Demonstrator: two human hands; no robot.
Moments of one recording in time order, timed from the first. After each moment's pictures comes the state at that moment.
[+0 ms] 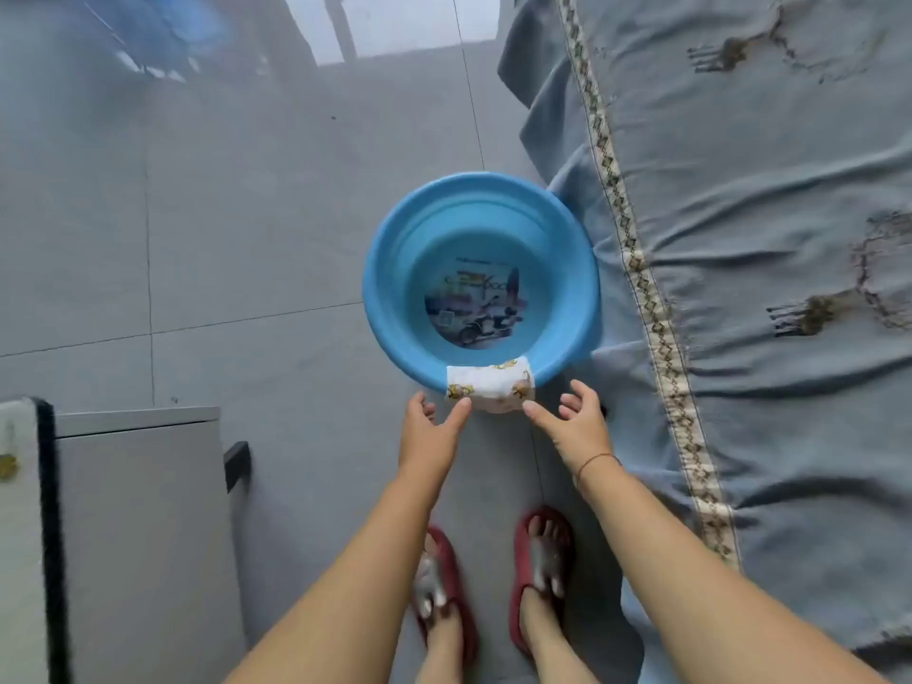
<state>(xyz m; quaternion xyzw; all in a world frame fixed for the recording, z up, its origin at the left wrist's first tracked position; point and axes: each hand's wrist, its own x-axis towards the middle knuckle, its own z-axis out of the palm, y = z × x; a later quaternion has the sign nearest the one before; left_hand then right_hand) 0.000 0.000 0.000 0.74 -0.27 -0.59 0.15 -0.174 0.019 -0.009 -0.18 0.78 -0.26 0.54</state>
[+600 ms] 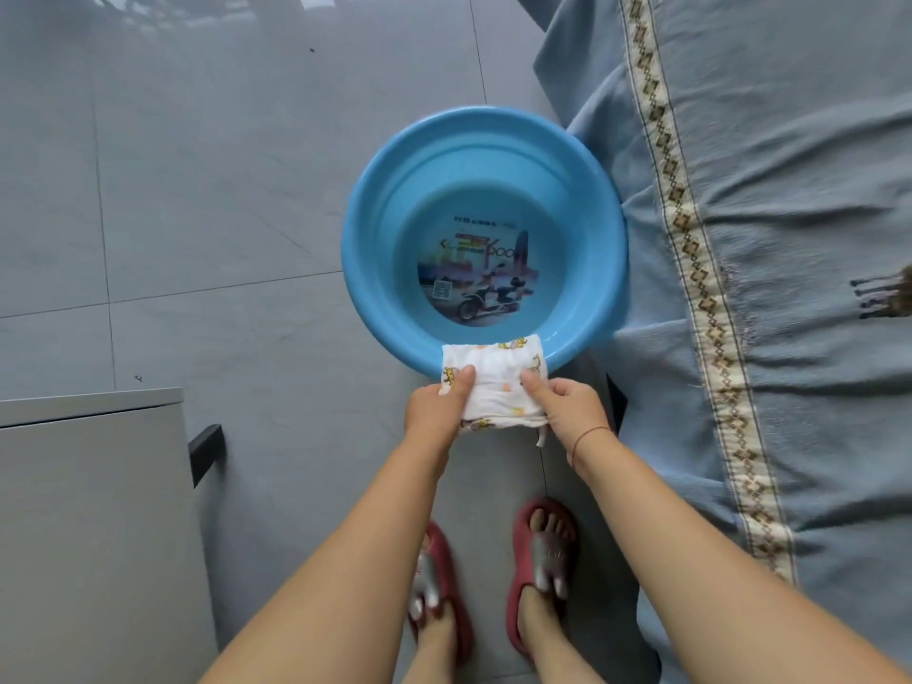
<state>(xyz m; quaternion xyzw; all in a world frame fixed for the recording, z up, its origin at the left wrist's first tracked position) -0.014 -0.021 -0.070 0.74 -0.20 -0.63 0.15 -0.170 0.000 -0.061 -0.19 0.76 -0.23 0.58</state>
